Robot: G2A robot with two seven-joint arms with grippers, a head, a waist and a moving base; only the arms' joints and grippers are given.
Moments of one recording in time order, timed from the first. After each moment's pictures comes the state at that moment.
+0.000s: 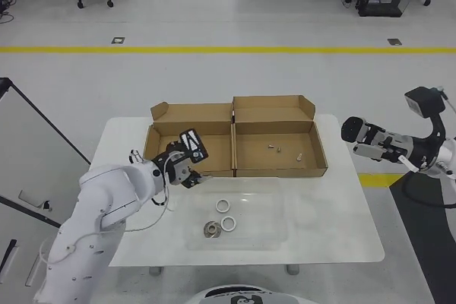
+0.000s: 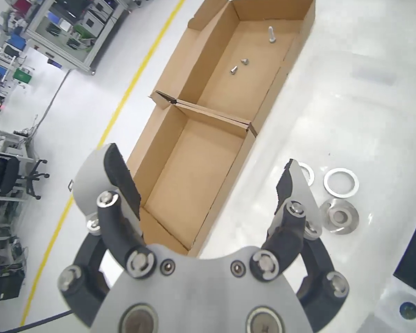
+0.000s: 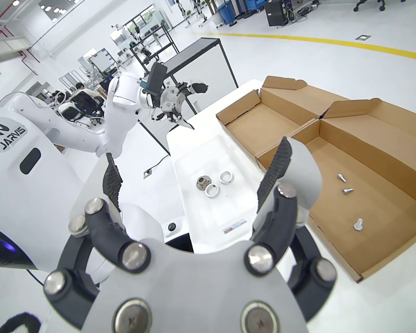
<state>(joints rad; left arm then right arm) 1.39 -1.12 -1.32 -2.14 1.20 -0.69 -0.91 -1.43 -0.81 1.76 -1.76 0.43 -0.61 1.21</state>
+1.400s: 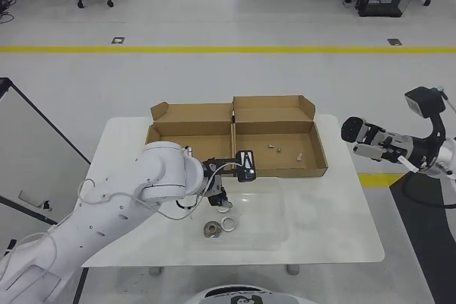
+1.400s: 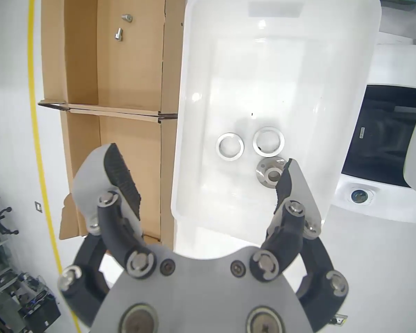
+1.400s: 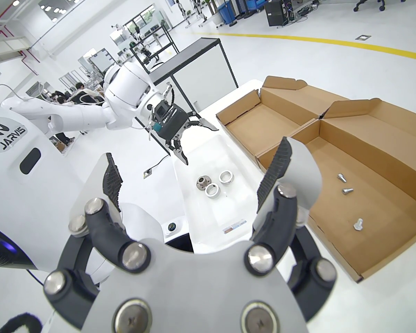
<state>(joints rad) 0.87 -1.00 -0.72 -1.98 0.77 -0.53 -1.29 -1.43 -0.81 1.76 -1.76 0.43 -0.61 1.21</state>
